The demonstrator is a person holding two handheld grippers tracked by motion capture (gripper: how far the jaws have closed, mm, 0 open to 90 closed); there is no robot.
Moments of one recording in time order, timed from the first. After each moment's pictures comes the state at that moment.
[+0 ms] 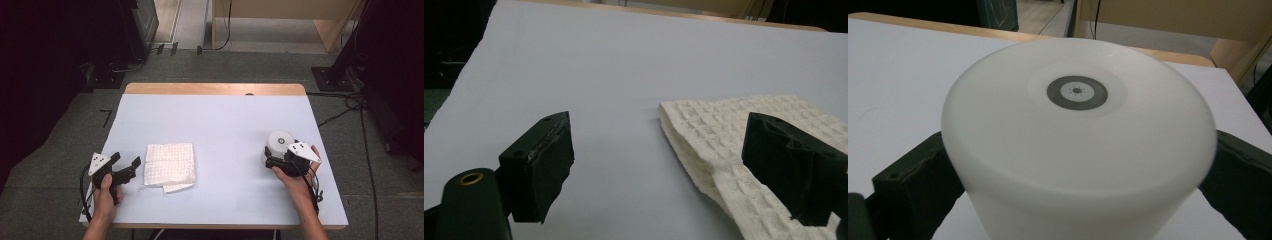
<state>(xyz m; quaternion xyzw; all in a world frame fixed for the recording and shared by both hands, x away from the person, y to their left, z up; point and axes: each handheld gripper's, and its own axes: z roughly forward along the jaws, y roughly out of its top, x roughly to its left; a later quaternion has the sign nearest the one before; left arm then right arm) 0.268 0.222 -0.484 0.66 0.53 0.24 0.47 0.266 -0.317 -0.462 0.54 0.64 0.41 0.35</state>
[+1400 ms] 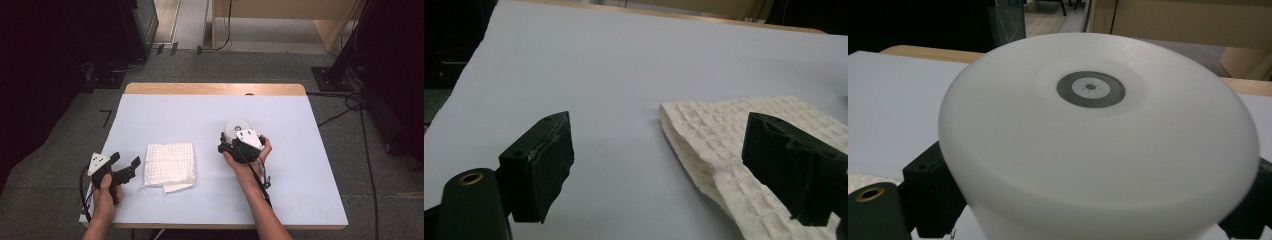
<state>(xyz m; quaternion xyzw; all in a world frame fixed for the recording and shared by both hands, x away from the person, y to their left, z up) 0.268 0.223 -0.484 0.66 0.53 0.24 0.47 0.307 -0.176 -0.447 0.55 0.62 0.43 0.36</state>
